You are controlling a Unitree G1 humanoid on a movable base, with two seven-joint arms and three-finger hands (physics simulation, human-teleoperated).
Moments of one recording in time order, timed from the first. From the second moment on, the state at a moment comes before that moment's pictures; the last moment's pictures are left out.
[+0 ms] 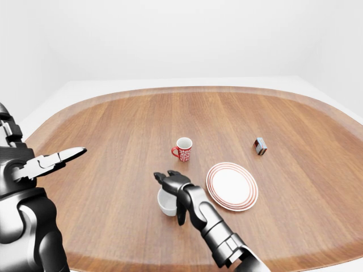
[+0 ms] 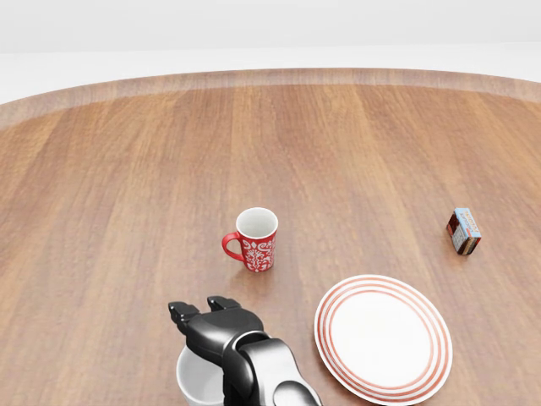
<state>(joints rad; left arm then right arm) -0.09 0.26 0.54 -0.56 -0.41 0.09 0.14 -0.39 0.25 0.33 0.56 -1.29 0.09 0.47</state>
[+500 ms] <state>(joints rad) -0.09 0.26 0.54 -0.55 -0.41 0.09 0.14 -0.49 0.27 0.29 0.80 -1.25 0.09 0.36</state>
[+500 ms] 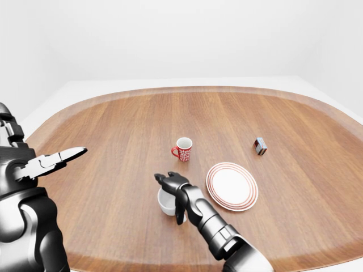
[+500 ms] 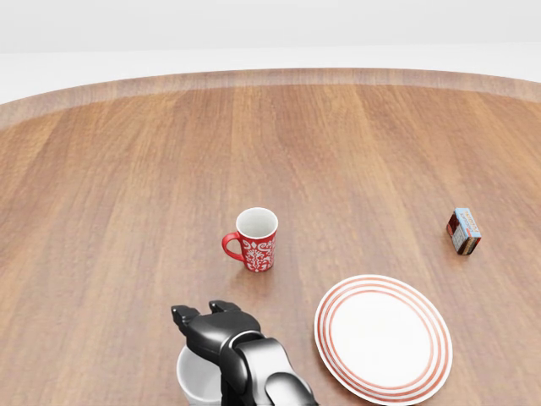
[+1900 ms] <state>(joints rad) -0.09 0.26 0.53 -0.54 -0.39 0.09 0.14 -0.86 -0.35 -0.06 0.58 -1.05 0.09 0.51</state>
